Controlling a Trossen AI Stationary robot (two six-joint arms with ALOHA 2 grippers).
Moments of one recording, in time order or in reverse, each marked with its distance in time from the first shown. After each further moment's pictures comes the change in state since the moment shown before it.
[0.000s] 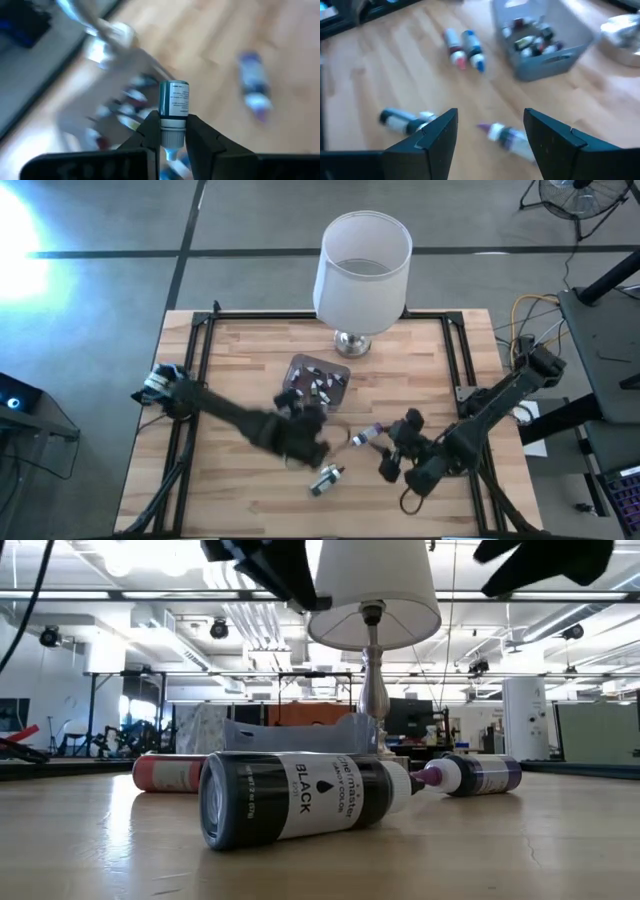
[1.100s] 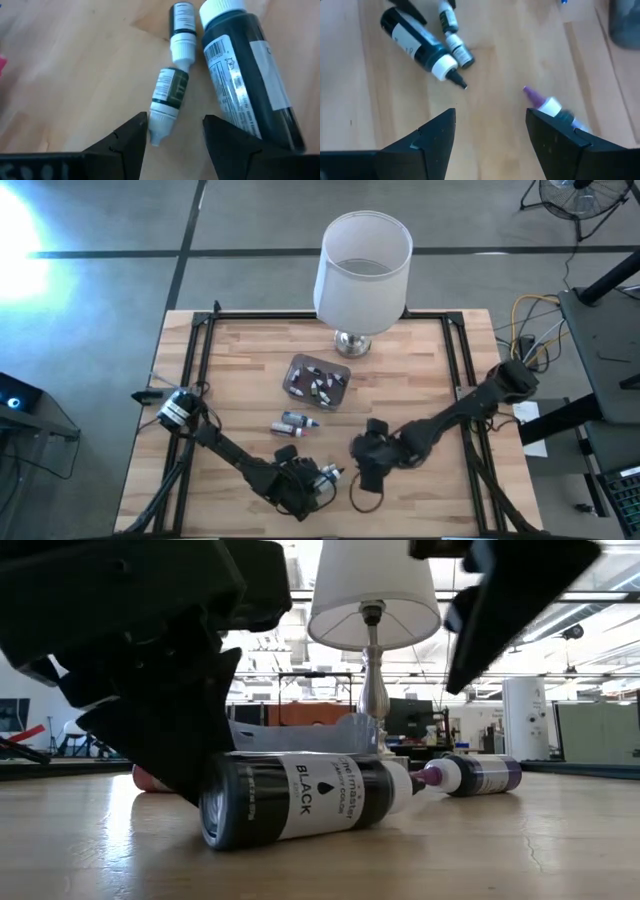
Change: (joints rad) left arm -0.236 0.264 -0.232 0.413 0.346 -0.251; right arm -0.201 0.258 0.110 0.111 -0.577 -0.460
